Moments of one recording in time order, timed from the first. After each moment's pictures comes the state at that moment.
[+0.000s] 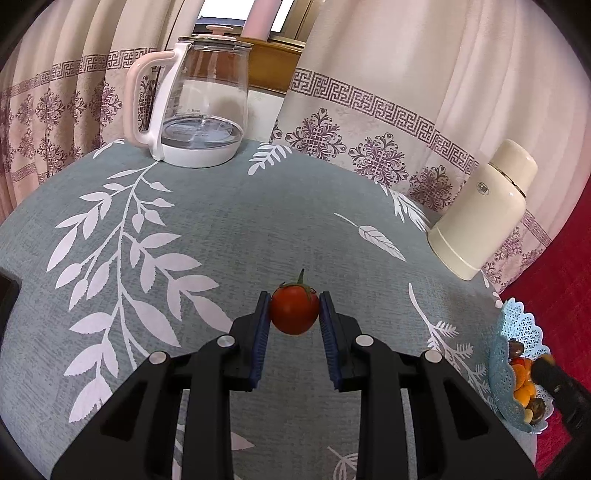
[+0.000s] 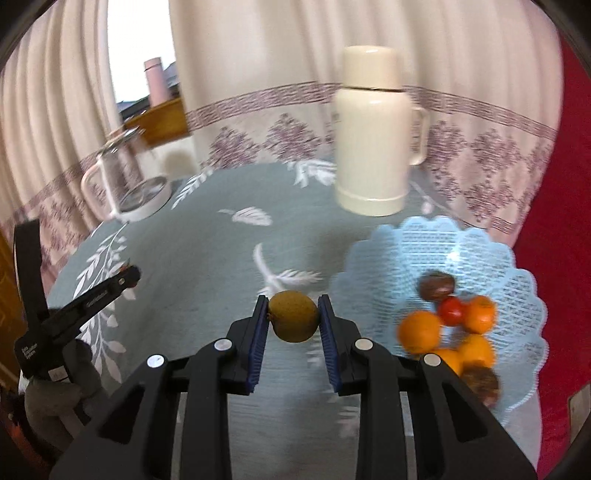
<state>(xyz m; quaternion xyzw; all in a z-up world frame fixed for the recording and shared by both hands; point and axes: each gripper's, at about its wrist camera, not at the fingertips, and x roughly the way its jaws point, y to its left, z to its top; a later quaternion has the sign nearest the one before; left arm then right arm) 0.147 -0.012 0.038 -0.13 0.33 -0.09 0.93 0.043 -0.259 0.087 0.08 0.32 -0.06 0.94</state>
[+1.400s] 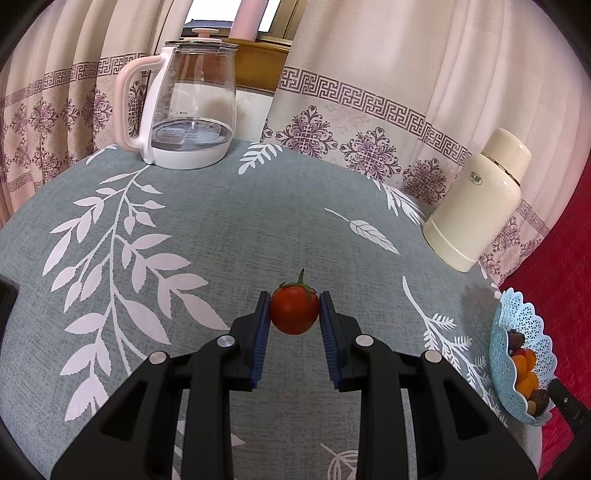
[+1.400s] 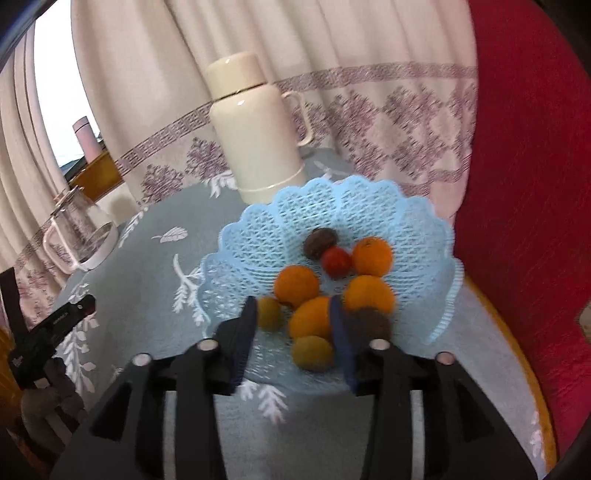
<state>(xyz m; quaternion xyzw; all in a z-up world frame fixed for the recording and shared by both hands) 0.144 -0.022 0.037 -0.12 0.32 -0.10 0.93 -0.022 -0.333 0.059 0.18 0.29 -0.16 0.93</state>
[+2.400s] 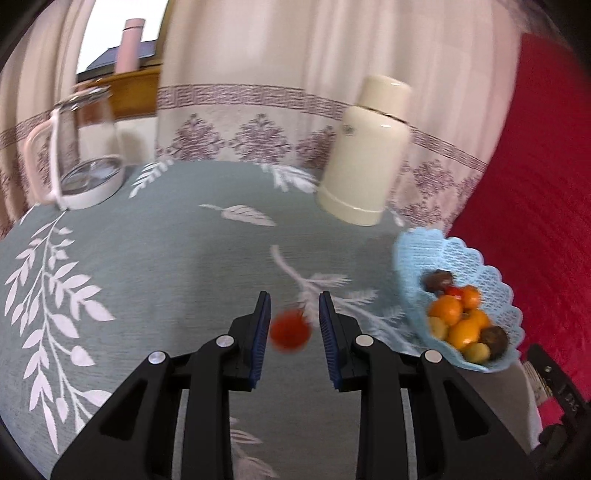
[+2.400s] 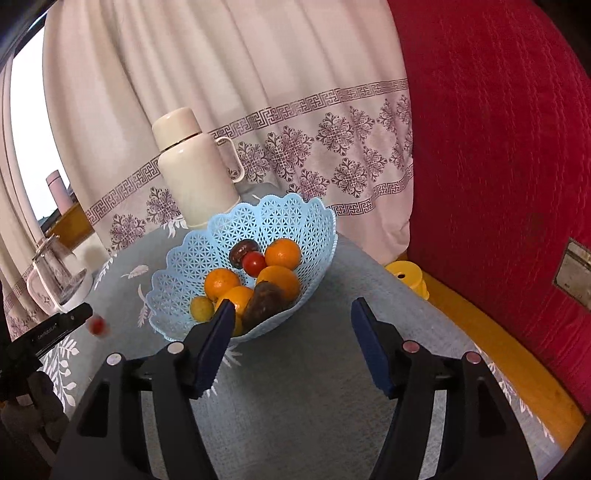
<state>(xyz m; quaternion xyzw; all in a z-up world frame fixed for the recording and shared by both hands) 0.085 -0.121 0.061 -0.01 0.30 -0.24 0.92 -0.098 -0.357 0.039 0.23 0.21 -0.24 0.92</state>
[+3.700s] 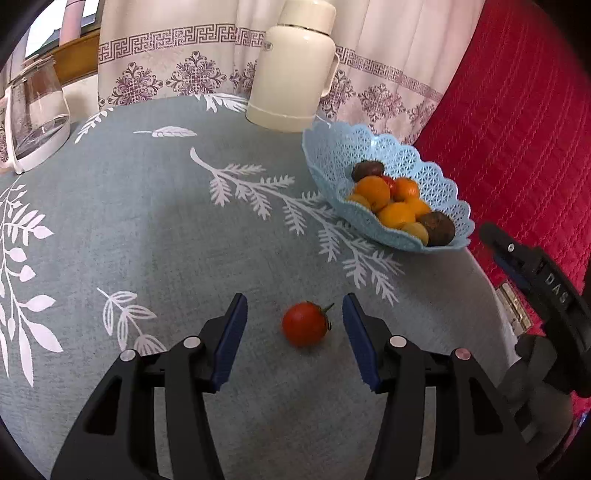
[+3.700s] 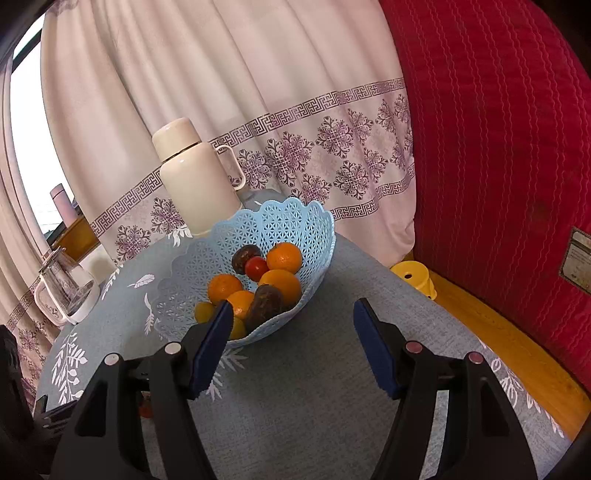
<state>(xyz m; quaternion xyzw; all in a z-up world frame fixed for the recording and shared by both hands) 0.019 -0.151 0.016 0.04 0.40 -0.31 0.86 -0.103 -0.359 0.035 0.25 0.19 -0.23 0.92</state>
